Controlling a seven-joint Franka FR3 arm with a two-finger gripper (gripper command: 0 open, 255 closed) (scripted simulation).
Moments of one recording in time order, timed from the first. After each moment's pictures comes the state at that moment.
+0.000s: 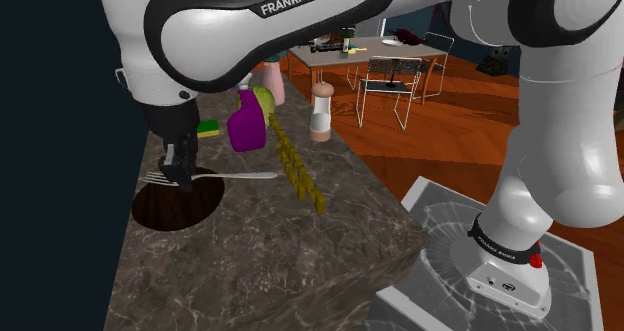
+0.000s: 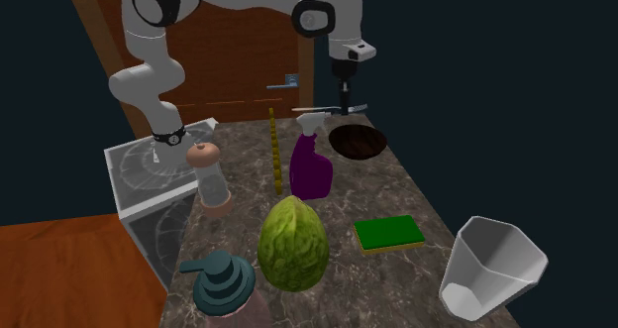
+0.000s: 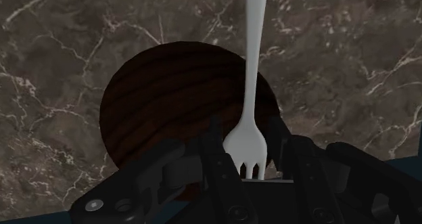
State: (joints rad) arm 0.38 0.42 0.38 -1.49 -0.14 1.95 -0.06
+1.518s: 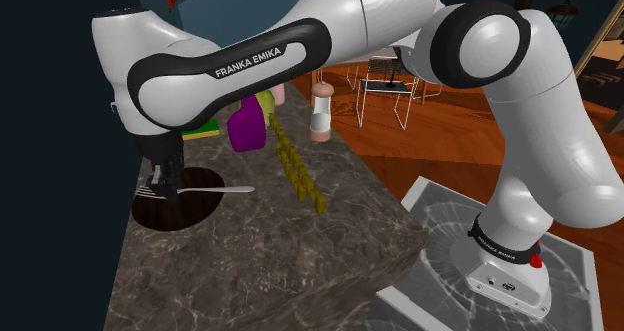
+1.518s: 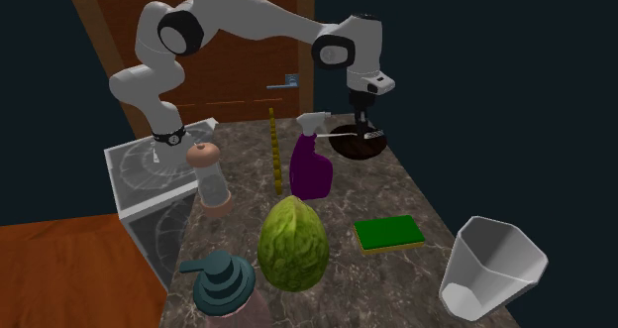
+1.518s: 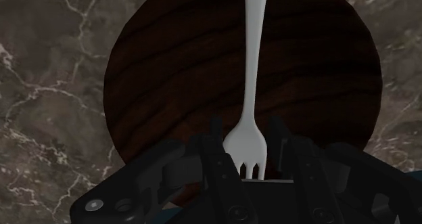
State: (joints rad) arm 0.42 0.69 0.34 -1.24 -0.21 1.97 -0.09
